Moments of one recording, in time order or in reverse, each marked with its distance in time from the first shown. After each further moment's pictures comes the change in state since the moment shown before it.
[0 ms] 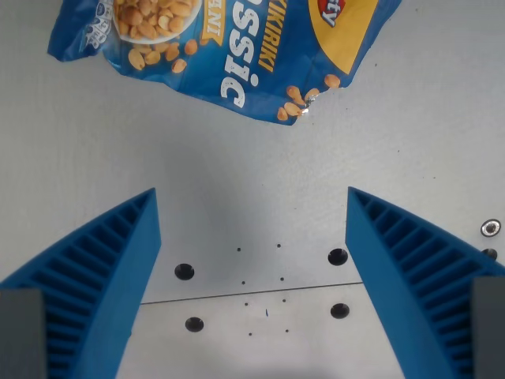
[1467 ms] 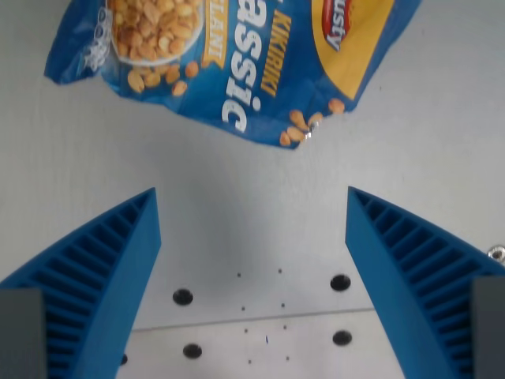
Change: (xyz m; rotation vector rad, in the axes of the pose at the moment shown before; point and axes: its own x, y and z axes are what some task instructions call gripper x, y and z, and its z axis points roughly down) arm 0.014 -0.001 0.018 0.000 0.016 -0.009
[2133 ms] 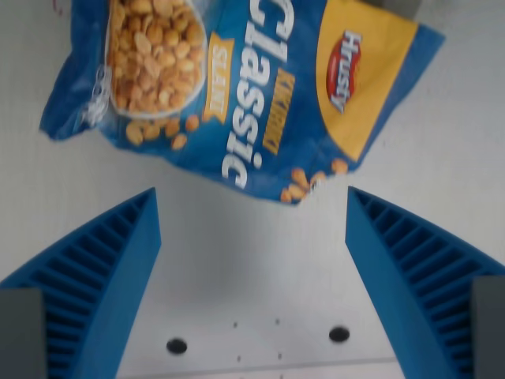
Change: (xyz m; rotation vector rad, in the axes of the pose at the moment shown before) arm 0.032 0.001 0.026 -0.001 0.005 -0.024
